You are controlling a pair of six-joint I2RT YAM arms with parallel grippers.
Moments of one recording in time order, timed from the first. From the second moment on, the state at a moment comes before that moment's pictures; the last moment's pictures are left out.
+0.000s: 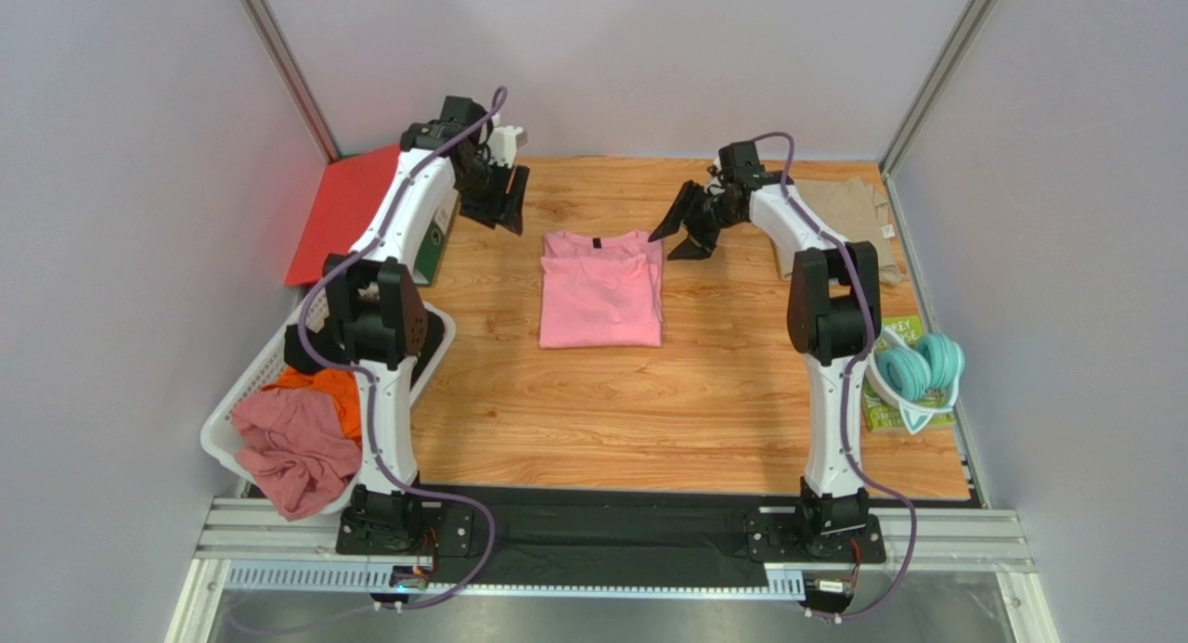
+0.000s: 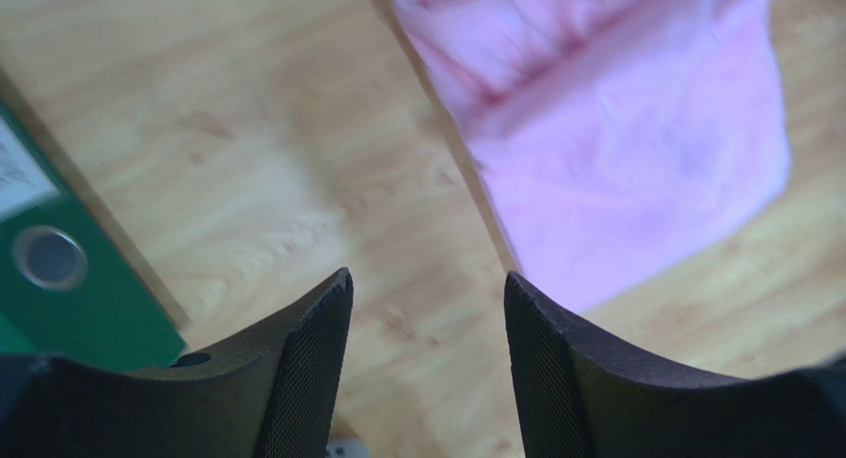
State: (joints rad) left arm -0.19 2.22 2.21 -1.10 0.30 0.13; right arm 0.18 2.30 1.93 -0.68 -0.59 0.70
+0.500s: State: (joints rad) left arm -0.11 1.87 1.90 -1.12 0.48 0.17; right arm 0.41 2.38 2.02 -0.67 -0.93 0.66
